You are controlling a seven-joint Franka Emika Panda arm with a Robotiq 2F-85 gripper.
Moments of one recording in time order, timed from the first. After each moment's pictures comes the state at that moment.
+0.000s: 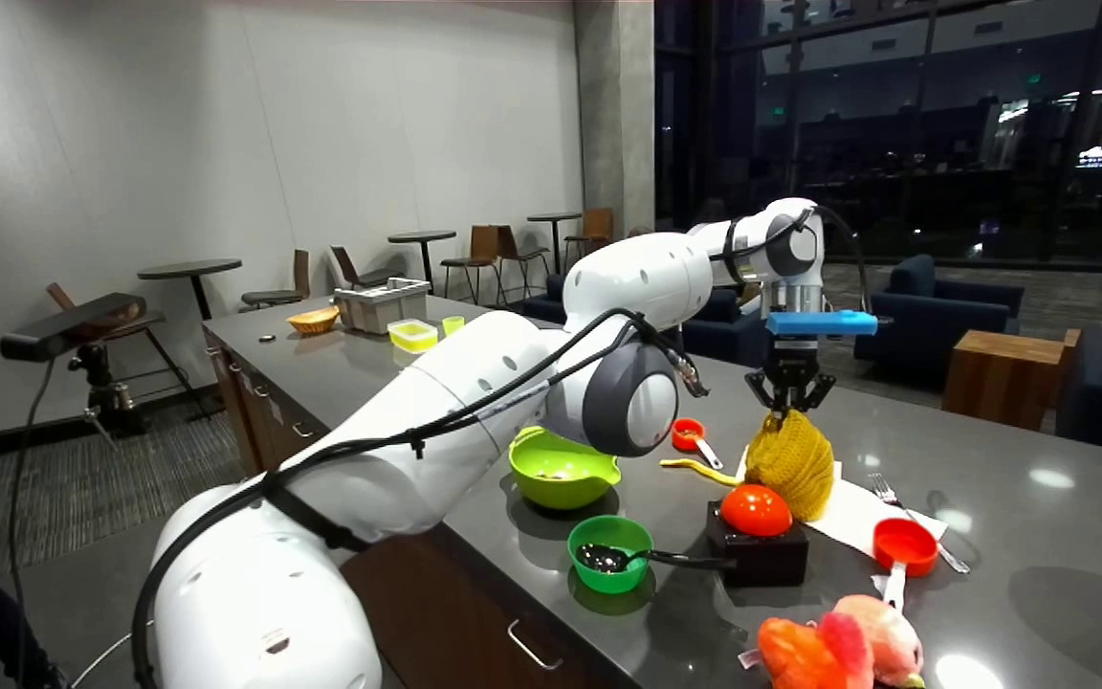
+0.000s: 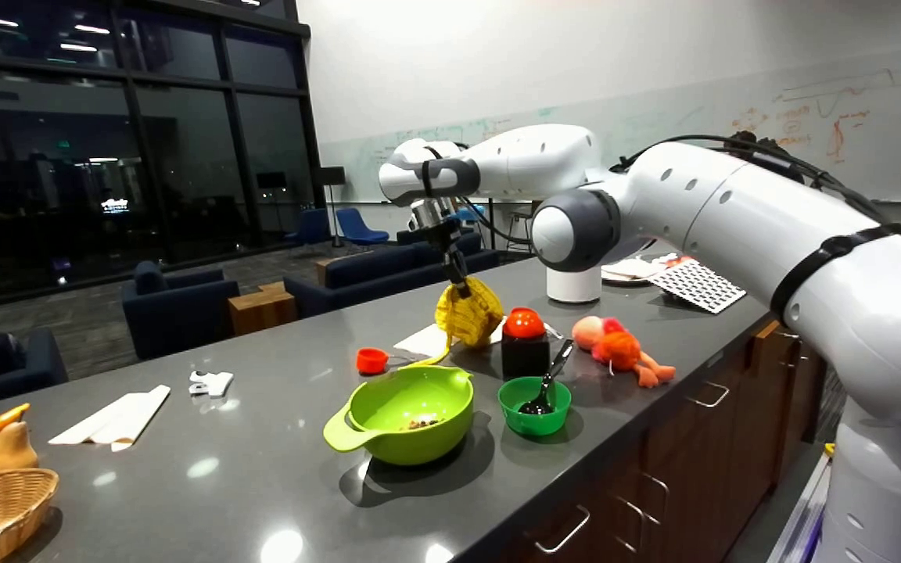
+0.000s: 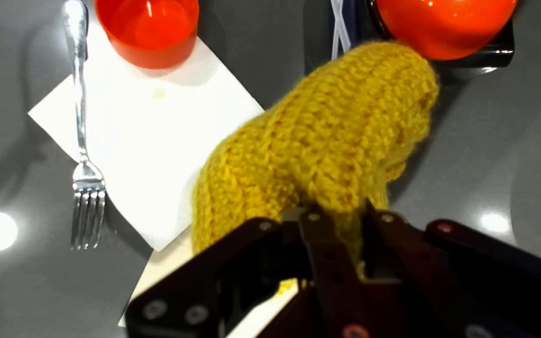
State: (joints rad) arm -0.06 1.09 -0.04 -0.43 -0.17 1.29 -0.82
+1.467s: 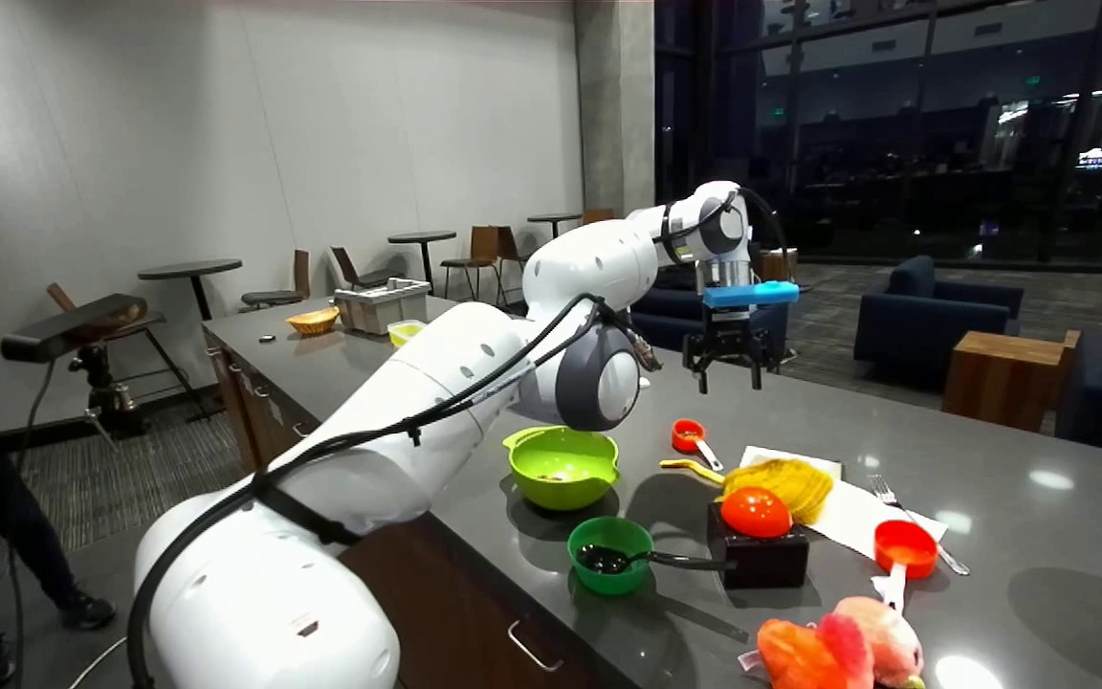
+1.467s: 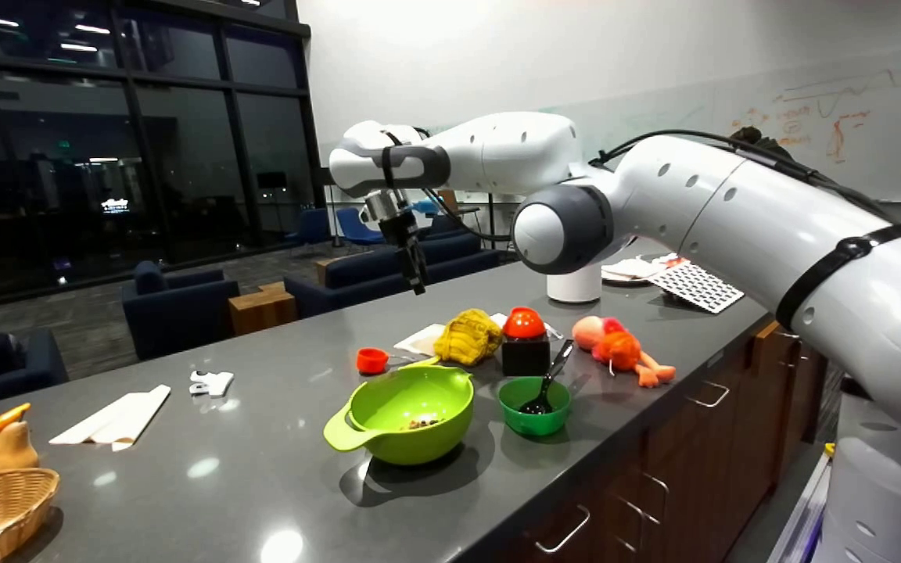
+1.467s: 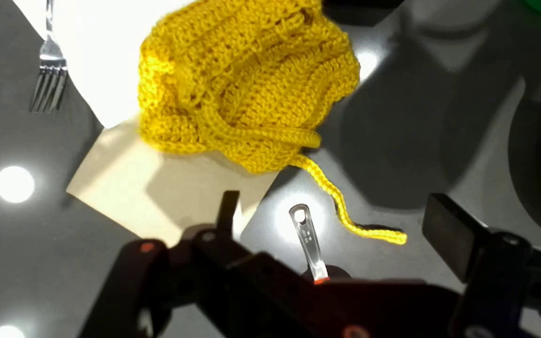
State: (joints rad) arm 0.09 1.06 -0.05 -0.41 -0.17 1.29 -0.79
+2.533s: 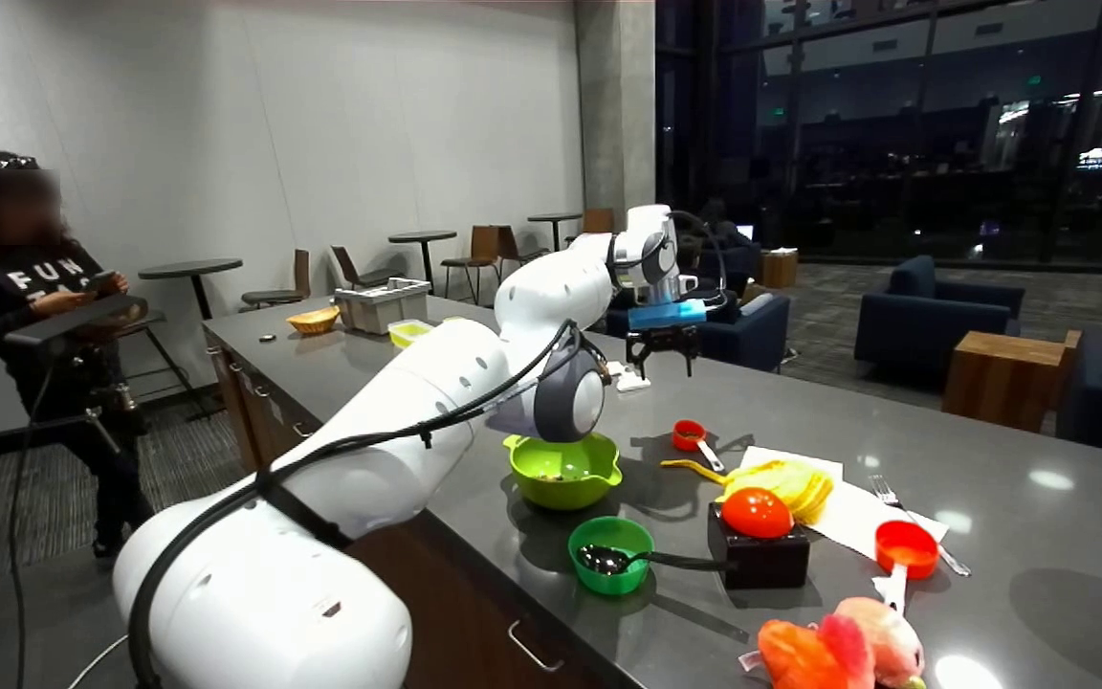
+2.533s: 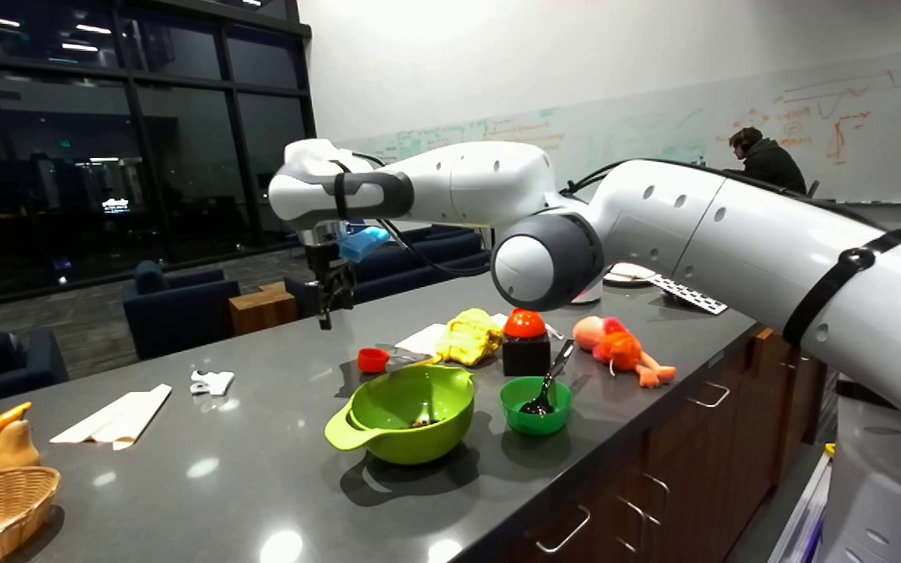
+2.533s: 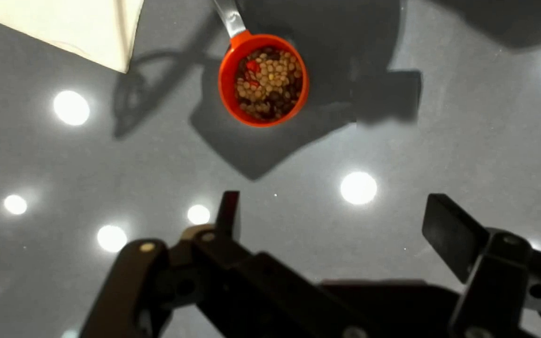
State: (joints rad) arm 0.23 1.16 0.01 -0.36 -0.10 1.63 -0.39
